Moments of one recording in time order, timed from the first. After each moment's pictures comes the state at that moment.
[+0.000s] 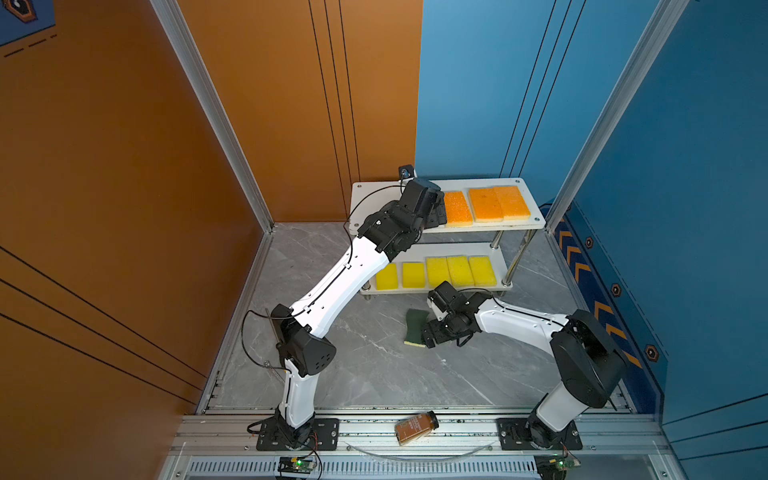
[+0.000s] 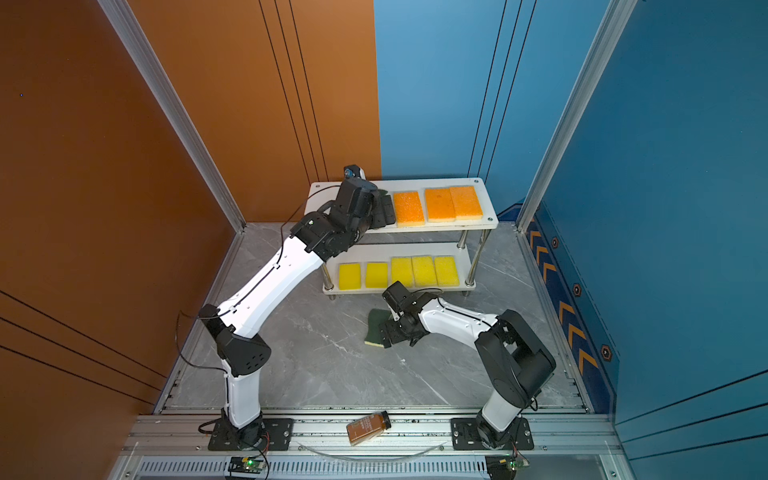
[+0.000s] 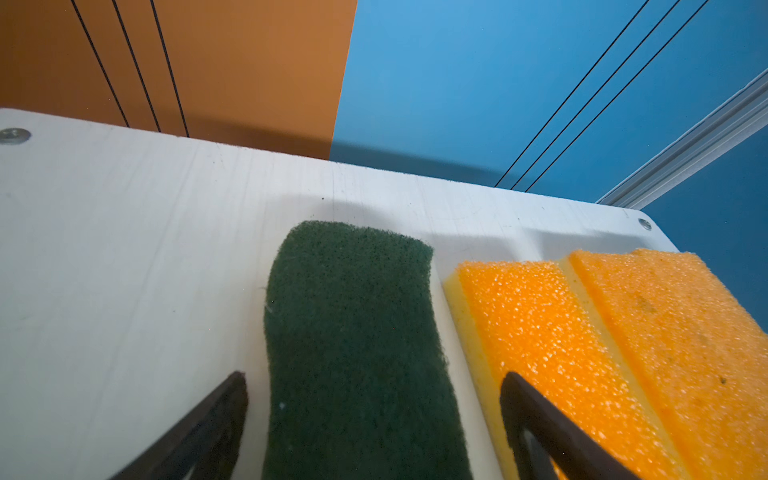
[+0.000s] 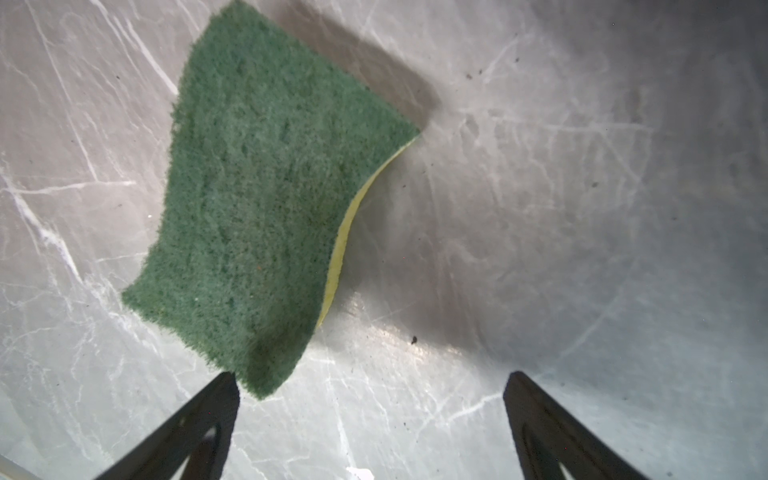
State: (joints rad) left arm -0.74 1.95 2.27 -0.79 -0.47 -0.59; right arm 0.71 1.66 1.00 -0.61 -0.07 0.36
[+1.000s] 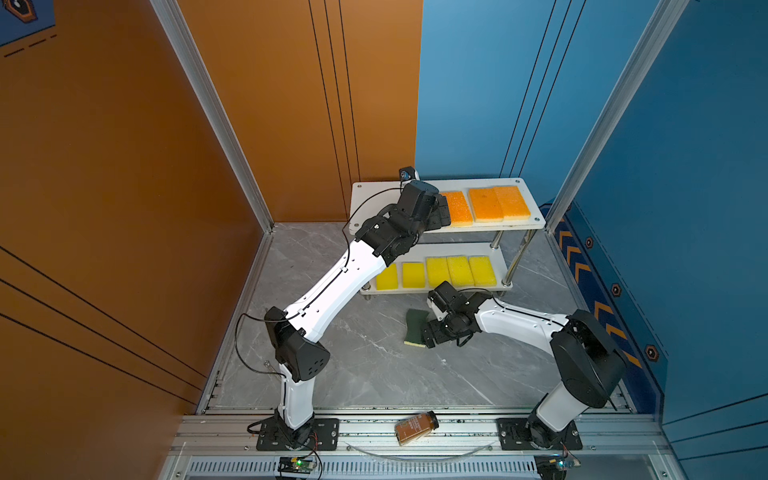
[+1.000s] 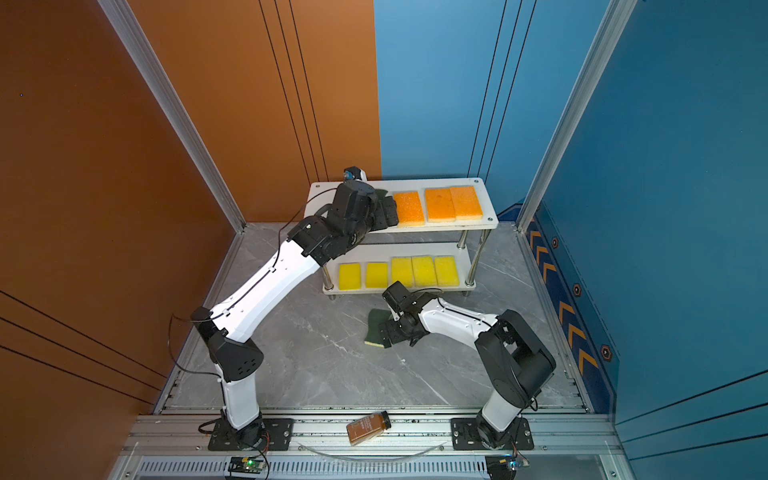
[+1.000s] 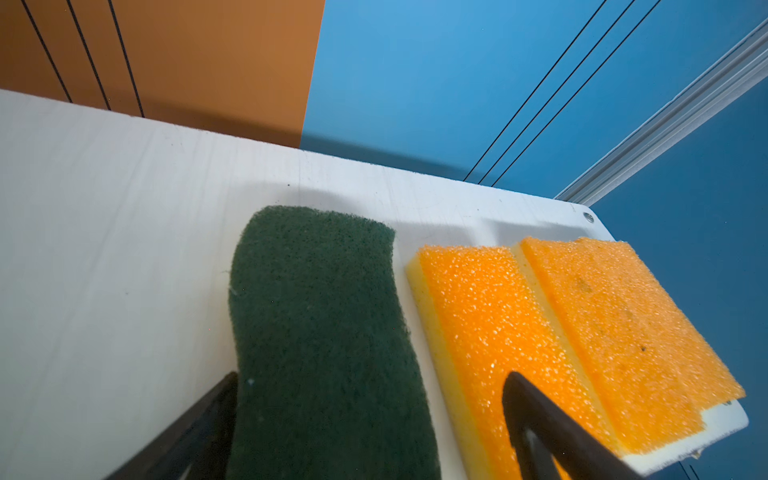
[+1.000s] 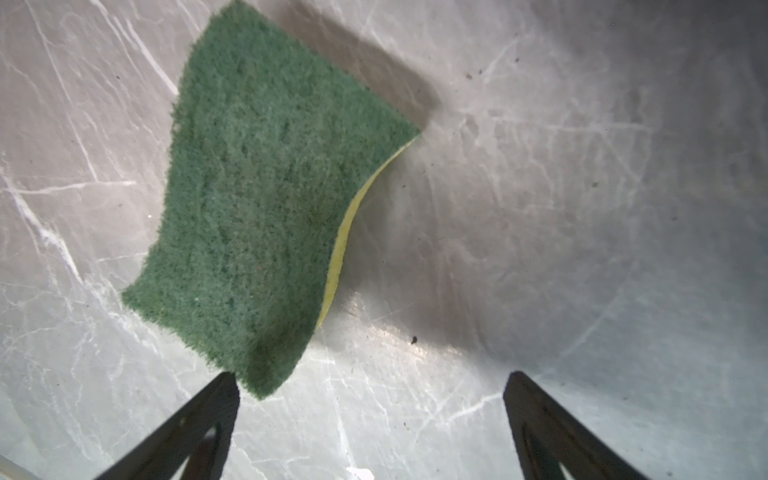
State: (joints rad) left arm -0.76 1.91 2.20 -0.71 -0.40 -0.62; right arm 0.71 1.66 1.00 -0.61 -0.07 0.36
